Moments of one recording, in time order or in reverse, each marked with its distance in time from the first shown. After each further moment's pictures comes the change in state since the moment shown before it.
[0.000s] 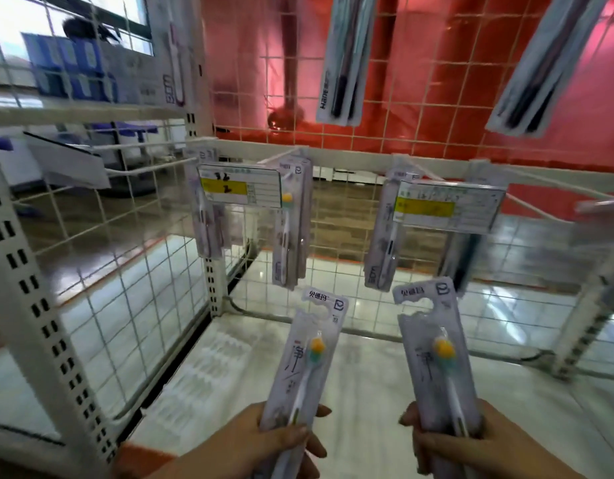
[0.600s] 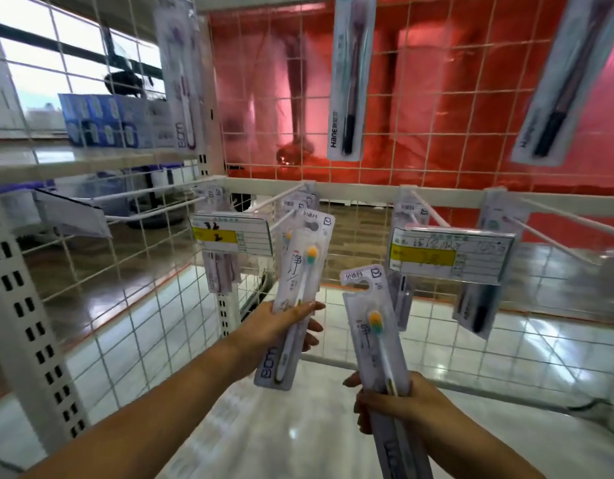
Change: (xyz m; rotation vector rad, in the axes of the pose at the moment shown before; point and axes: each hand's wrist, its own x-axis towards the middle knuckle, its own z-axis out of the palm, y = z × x) left_hand 0.073 0.107 -0.046 0.060 0.474 0.368; right_hand 0.077 -0.026 0.026 0.004 -0.108 -0.041
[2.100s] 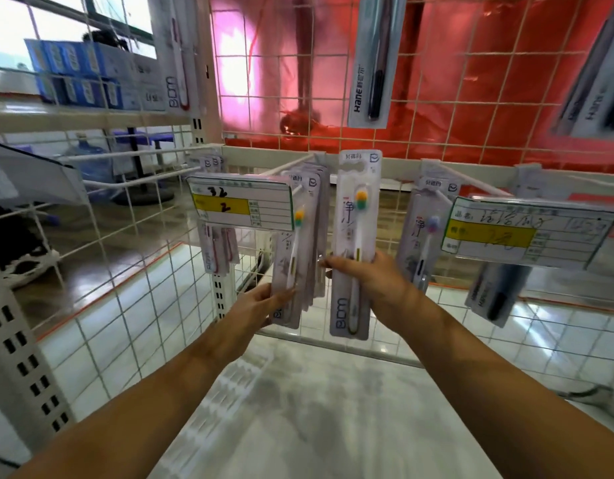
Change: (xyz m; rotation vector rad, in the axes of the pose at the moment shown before) left_hand 0.046 -0.062 -0.056 0.046 -0.015 -0.007; right_hand 0.111 -0.071 0.026 0.112 0.146 -0.396
